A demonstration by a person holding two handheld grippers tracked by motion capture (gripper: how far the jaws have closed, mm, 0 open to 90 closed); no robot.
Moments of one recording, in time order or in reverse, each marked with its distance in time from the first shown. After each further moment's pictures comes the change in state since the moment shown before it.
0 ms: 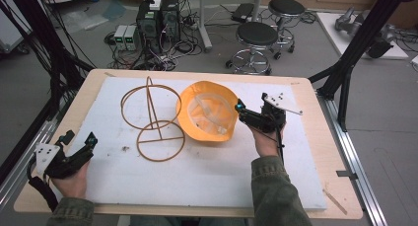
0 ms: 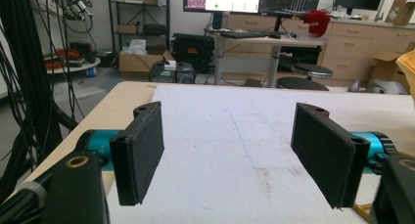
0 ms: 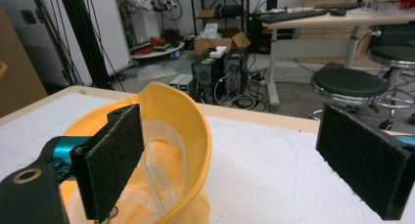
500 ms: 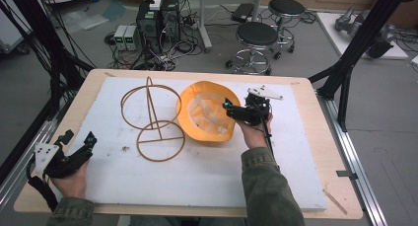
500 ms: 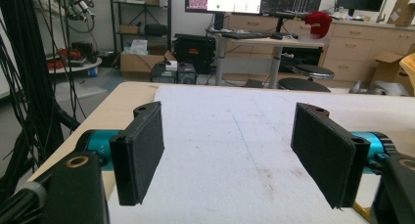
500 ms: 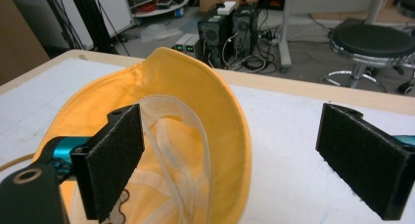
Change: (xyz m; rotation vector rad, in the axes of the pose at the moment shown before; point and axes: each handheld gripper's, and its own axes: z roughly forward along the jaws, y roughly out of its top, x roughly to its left) left arm 0.002 0.000 0.001 -0.001 0.009 -0.004; right arm 0.016 0.002 0.042 0.182 0.021 0.011
